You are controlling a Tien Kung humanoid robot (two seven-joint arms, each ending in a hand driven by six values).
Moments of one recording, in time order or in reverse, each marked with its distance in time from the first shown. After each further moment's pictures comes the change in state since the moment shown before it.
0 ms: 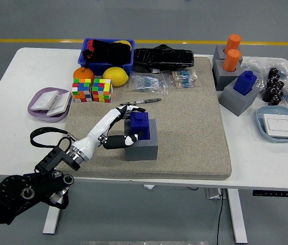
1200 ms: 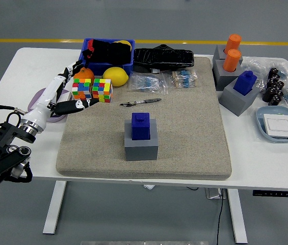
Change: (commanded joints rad) left arm 0.084 0.184 -0.381 0.055 0.063 -0.088 0.053; right arm -0.004 0.008 0.029 -0.004 -0.007 0.000 -0.003
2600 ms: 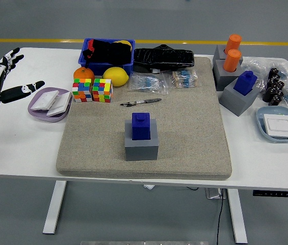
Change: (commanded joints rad) left arm 0.075 0.100 -0.214 0.056 0.047 -0.025 0.069; right arm -0.009 0.010 0.033 -0.023 -0.027 -0.021 -0.031
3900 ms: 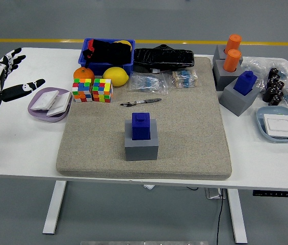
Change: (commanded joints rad) left arm 0.003 -0.018 -0.026 -0.003 -0.014 -0.007 0.018; right arm 0.084 0.050 0.382 -0.246 -0.313 -0.017 -0.052
